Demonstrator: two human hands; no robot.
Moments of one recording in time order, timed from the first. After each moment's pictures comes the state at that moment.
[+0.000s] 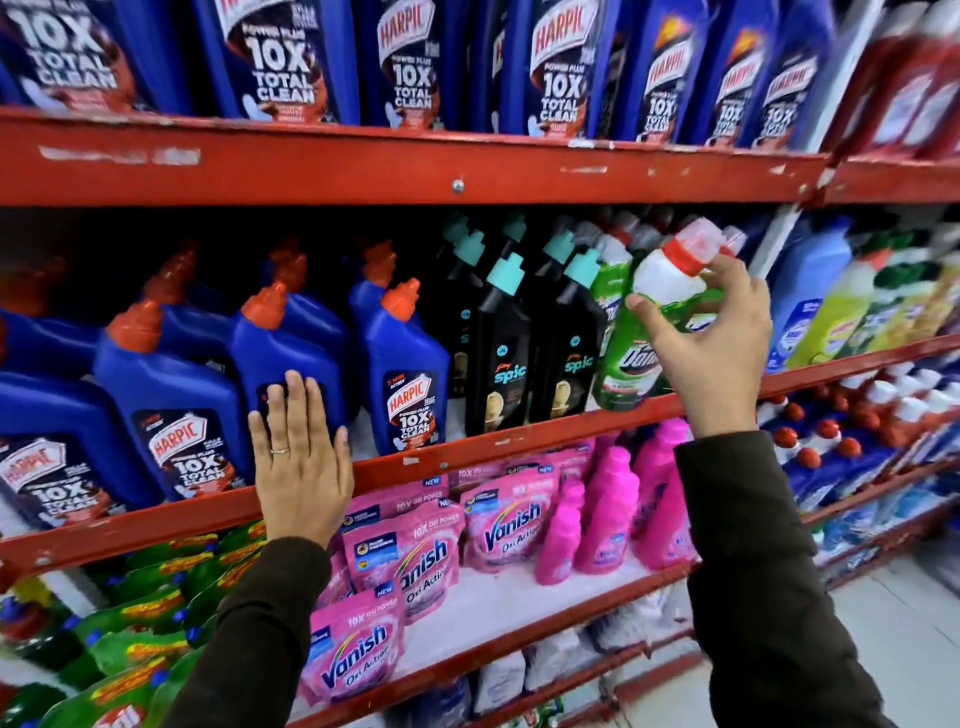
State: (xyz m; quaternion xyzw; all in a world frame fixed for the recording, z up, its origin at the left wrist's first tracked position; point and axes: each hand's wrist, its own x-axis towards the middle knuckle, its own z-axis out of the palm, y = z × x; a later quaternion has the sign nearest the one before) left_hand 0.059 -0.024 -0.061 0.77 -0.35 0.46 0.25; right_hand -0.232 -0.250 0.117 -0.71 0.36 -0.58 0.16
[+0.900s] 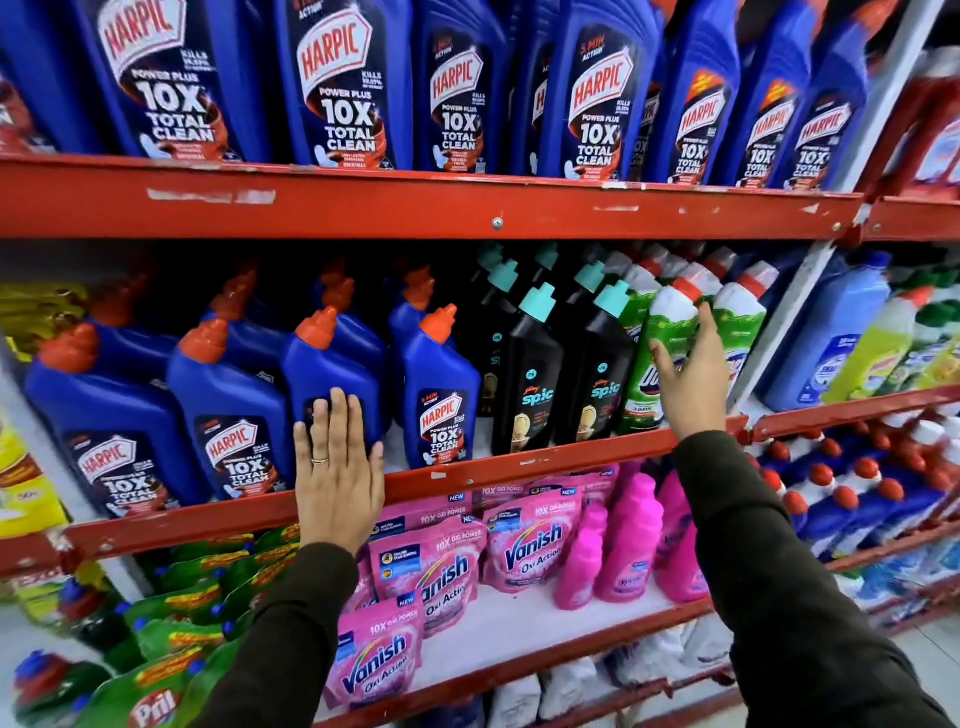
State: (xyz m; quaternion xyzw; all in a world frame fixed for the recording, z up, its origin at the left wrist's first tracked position) left_hand 0.060 -0.021 -0.064 0.77 -0.36 0.48 0.22; right_hand -0.193 -0.319 0.072 -0.75 0.36 -0.51 0.21
